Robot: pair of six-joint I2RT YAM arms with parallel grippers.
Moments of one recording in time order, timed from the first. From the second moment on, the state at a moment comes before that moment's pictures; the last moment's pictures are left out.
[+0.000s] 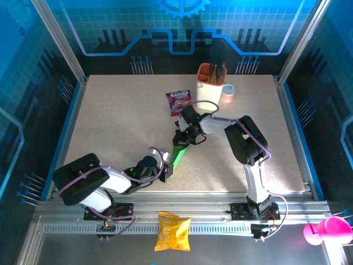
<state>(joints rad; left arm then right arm) -0.83 1.50 0.19 0.75 0.06 -0.57 0.59 2.11 1.37 -0.49 -0.56 0.49</state>
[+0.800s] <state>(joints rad) -0.81 1.54 0.19 0.77 0.06 -0.62 0.54 2.03 1.45 -0.51 -0.56 0.53</state>
